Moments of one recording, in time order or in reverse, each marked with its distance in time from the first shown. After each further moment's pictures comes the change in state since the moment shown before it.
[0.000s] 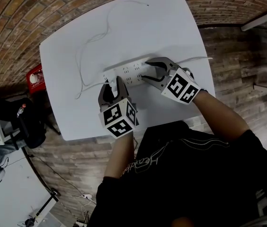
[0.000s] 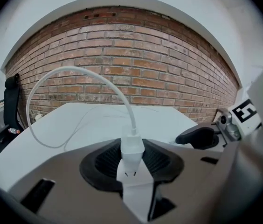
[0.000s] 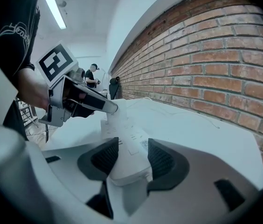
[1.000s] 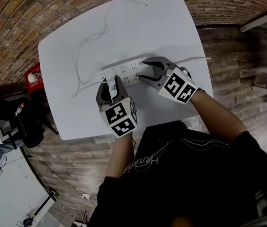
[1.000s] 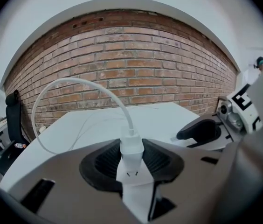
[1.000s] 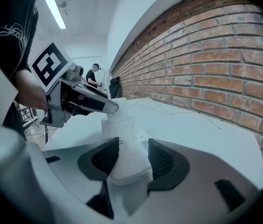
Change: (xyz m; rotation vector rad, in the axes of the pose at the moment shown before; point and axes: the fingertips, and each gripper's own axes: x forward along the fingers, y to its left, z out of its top) left arm -0.002 -0.004 0.004 0.117 -0.009 0.055; right arm 0.001 0.001 0.001 0.001 -0.002 0.007
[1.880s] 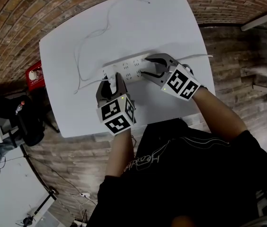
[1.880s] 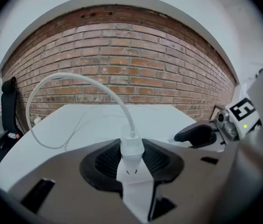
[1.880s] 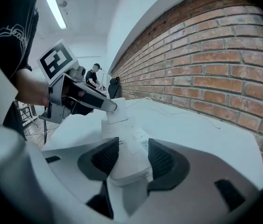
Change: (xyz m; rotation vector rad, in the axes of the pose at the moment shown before) left arm -0.001 0.005 -0.003 -0.083 0.026 -0.073; right arm 0.000 0.000 0.000 -0.005 -0.001 -0.010
